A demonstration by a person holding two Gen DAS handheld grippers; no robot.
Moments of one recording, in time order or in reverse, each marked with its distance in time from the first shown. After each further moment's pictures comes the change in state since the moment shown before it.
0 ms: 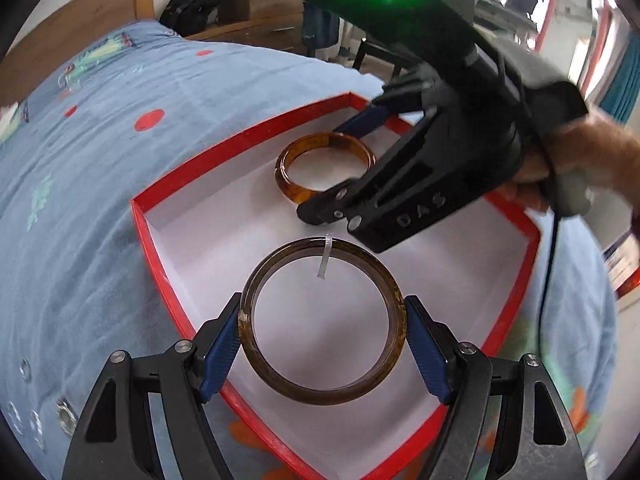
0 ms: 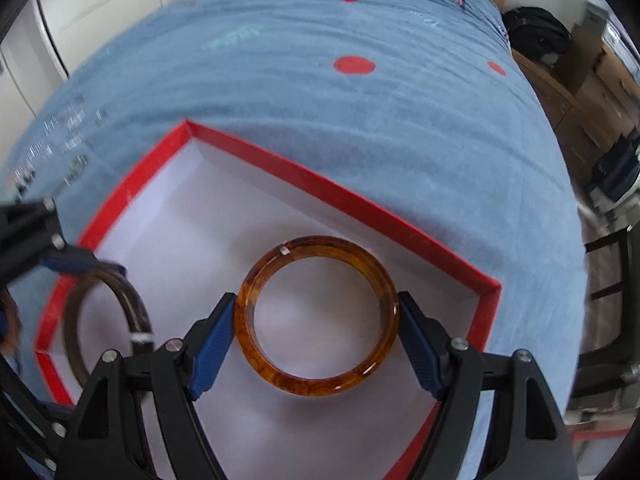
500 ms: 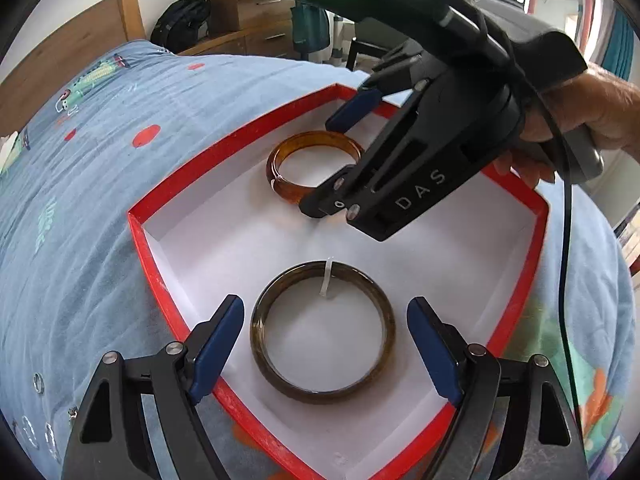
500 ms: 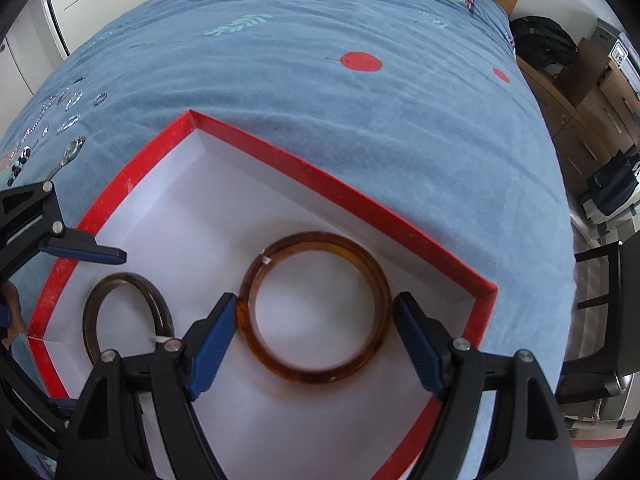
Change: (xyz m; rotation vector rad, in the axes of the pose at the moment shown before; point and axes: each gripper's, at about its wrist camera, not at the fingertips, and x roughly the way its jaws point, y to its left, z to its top) left arm -0.003 -0.007 -0.005 0.045 -0.024 0.021; right arm -0.007 0.005 0.000 -0.041 0.025 -0.044
